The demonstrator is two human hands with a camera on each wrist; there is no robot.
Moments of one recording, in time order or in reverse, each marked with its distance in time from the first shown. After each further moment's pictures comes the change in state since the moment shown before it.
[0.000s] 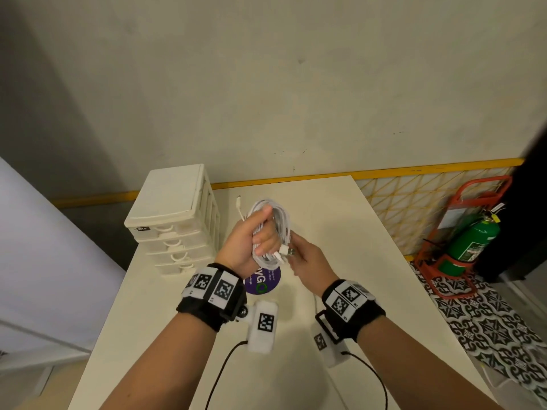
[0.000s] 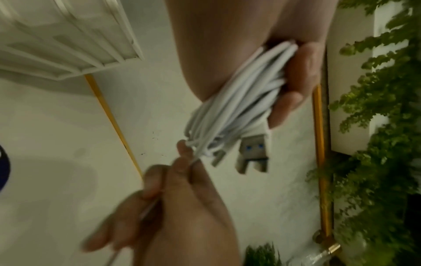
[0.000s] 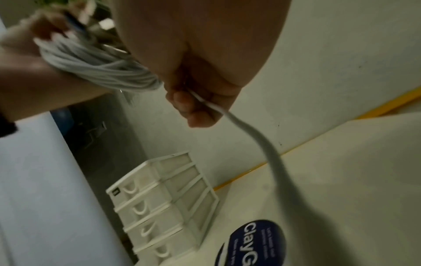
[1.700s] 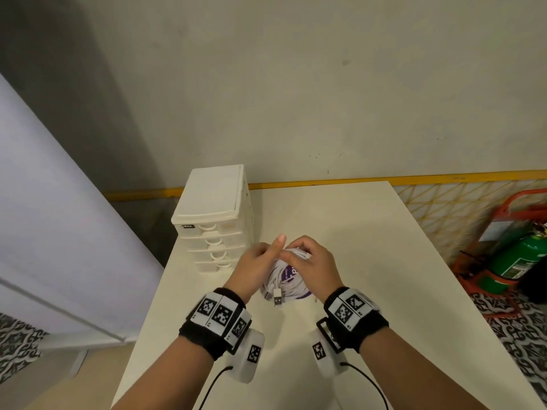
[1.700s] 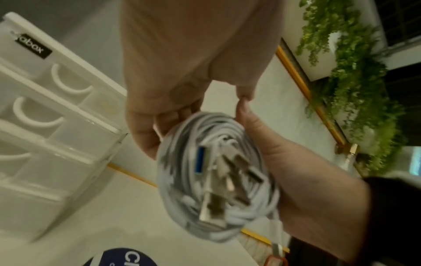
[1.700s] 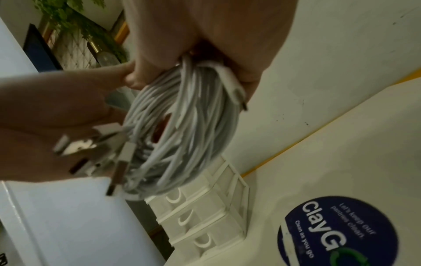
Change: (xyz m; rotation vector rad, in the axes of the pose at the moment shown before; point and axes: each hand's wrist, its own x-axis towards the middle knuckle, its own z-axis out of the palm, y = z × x) left_hand -0.058 0.015 -0.057 0.870 0.572 -0.168; right_hand 0.017 -0.042 0.068 0.146 0.136 0.128
